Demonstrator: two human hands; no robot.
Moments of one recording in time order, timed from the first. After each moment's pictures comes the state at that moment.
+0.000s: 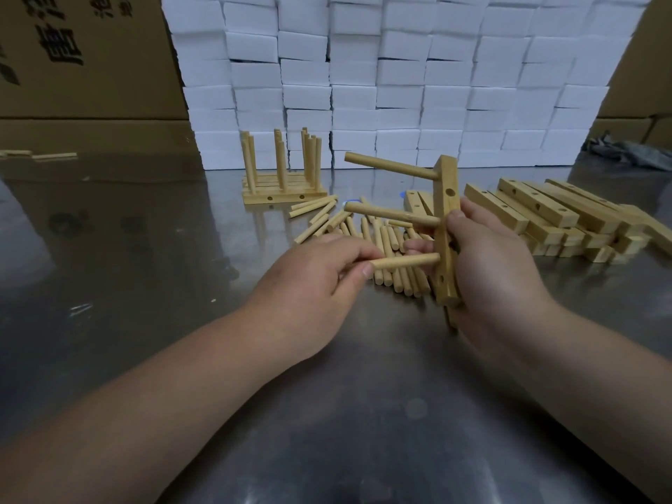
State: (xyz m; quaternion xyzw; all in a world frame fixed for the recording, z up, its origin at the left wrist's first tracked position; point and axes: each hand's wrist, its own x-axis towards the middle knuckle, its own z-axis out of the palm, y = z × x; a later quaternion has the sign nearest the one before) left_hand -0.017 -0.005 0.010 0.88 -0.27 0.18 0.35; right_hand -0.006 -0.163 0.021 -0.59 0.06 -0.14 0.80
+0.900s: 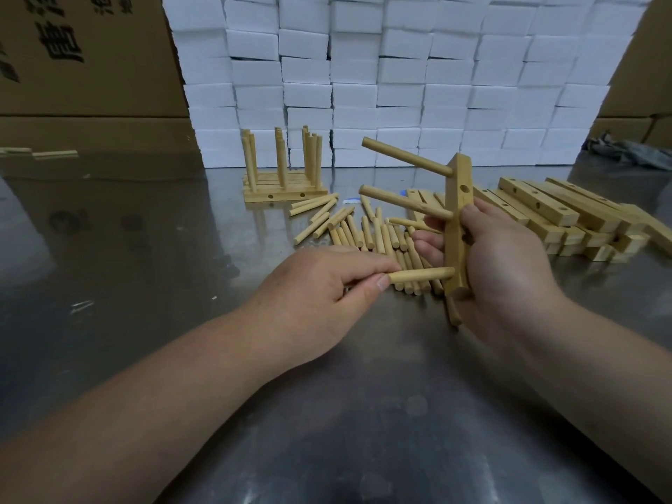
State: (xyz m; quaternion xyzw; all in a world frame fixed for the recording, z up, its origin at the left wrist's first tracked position) left_hand -0.022 -0.005 0.009 0.87 -0.32 0.15 0.35; right_hand -0.007 -0.165 0.027 -0.51 0.05 -0.13 0.85
